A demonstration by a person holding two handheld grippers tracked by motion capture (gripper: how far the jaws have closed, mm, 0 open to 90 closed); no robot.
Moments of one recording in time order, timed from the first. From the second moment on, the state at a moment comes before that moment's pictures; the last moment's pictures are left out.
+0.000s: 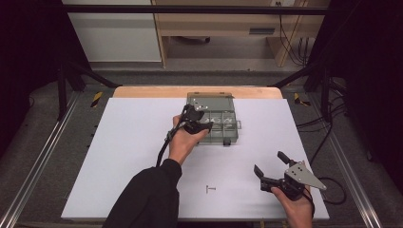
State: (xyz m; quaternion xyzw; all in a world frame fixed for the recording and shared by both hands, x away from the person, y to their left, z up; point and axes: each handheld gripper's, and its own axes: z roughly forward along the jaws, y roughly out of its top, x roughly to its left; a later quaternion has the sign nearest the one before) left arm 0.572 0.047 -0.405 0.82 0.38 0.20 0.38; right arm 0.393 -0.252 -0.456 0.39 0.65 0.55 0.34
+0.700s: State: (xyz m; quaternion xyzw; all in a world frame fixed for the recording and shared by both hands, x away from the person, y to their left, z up) left arm 0.497 0.073 -0.401 0.84 0.34 0.18 0.39; right arm 0.393 -0.249 -0.456 0.39 0.66 0.55 0.34
